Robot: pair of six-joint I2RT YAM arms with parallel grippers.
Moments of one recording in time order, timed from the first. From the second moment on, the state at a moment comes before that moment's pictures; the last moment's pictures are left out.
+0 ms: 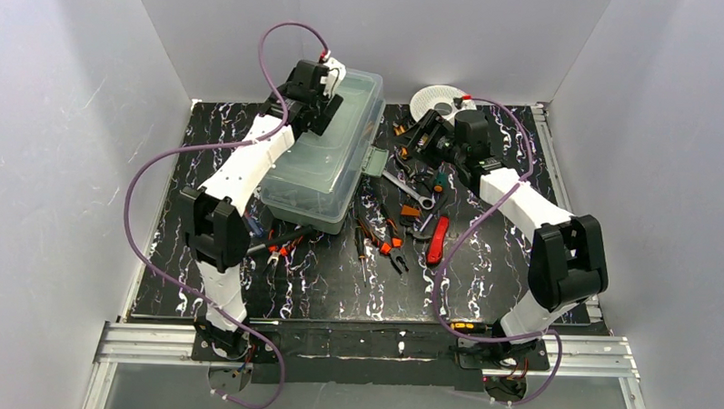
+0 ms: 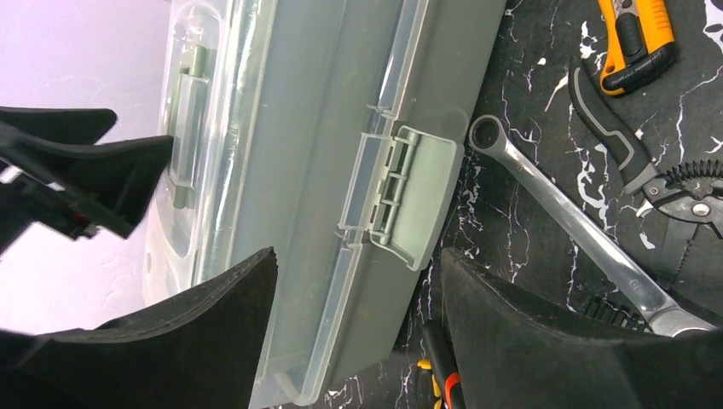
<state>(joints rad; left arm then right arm) -0.41 1.90 1.93 -0.69 -0.38 0.29 0.36 1.63 1.20 0.04 -0.31 0.86</state>
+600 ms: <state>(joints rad) -0.50 1.93 1.80 -0.49 -0.72 0.62 0.35 1.60 1.17 0.04 -0.31 0.86</state>
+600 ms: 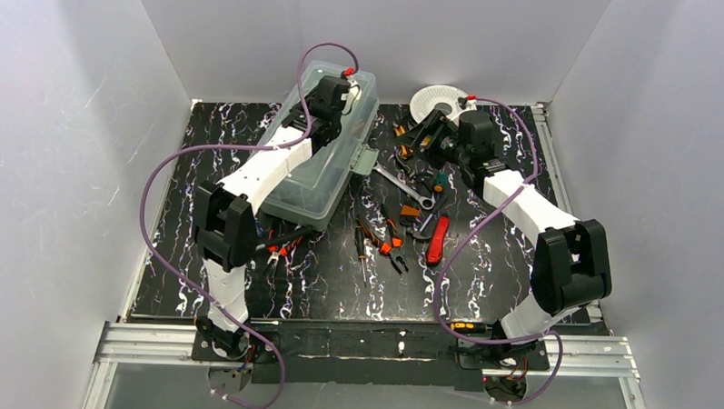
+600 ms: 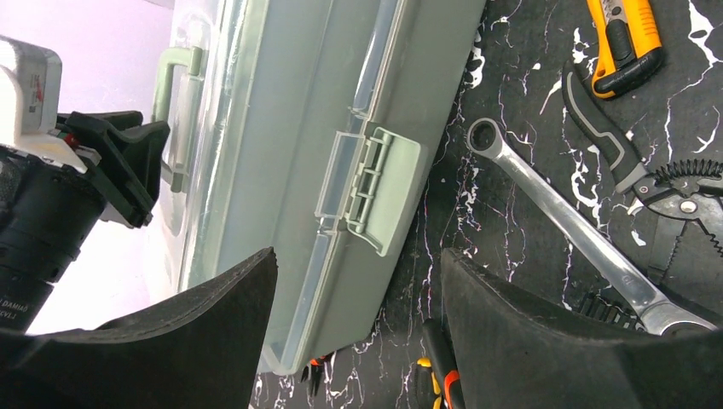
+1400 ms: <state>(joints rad) -0.47 1.94 1.88 -0.40 -0.85 0.61 0.34 1.60 1.17 0.04 -0.35 0.86</state>
